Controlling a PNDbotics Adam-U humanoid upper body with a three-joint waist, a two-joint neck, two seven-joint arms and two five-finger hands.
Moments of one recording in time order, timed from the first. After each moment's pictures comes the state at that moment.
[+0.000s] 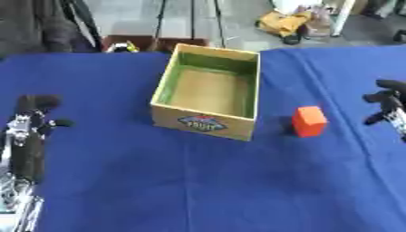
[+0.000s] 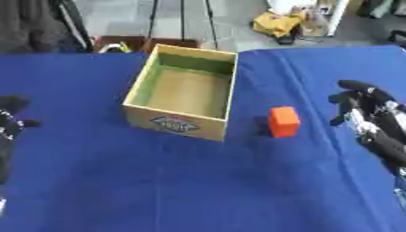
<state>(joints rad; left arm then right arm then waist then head) -0.26 0.21 0.04 -1.63 0.17 -0.16 0.05 -0.09 -0.51 -0.13 -1.86 -0.15 -0.11 0.16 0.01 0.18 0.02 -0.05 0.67</state>
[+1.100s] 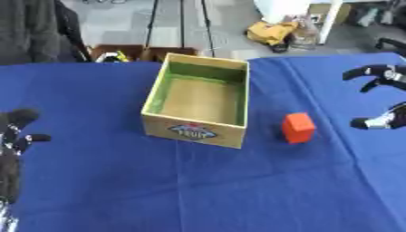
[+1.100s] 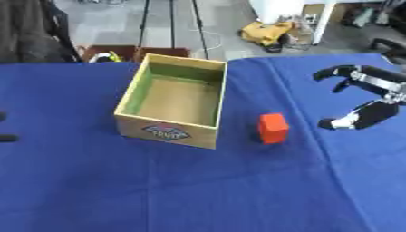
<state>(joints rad) -0.27 0.22 0.03 -1.63 0.17 -0.15 0.03 -0.46 -0.88 0.04 -1.30 0.22 -0.35 0.54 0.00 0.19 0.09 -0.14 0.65</state>
